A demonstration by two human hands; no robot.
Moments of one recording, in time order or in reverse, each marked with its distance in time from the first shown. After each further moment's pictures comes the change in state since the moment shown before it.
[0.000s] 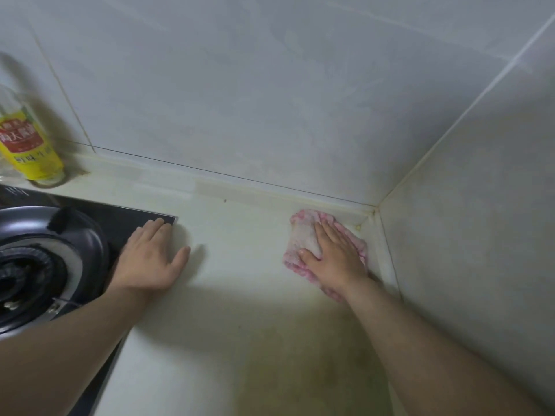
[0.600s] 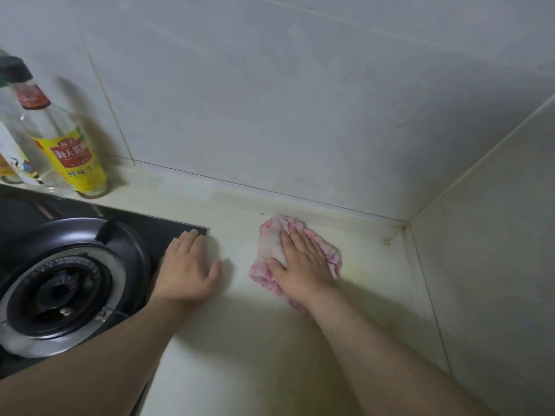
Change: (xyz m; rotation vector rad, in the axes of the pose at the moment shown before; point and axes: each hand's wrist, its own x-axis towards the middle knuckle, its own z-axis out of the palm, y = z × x) left_hand 0.000 0.001 -0.003 -0.050 -0.057 -0.031; right_hand 0.014 -0.116 0.017 0.054 -0.078 -0.113
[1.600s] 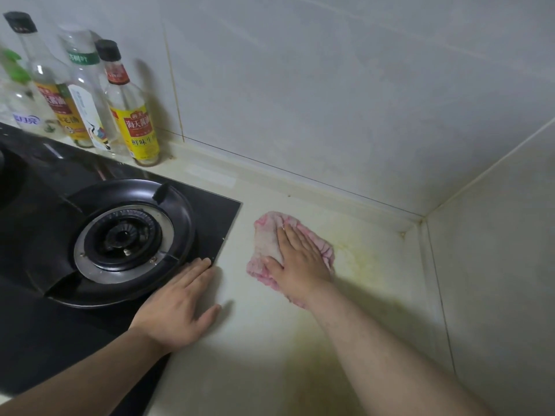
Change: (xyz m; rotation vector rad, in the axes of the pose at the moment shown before) left_hand -0.142 -0.046 -0.018 -0.014 -0.076 0.207; right_hand -0.047 -0.044 0.016 -0.048 -0.052 -0.176
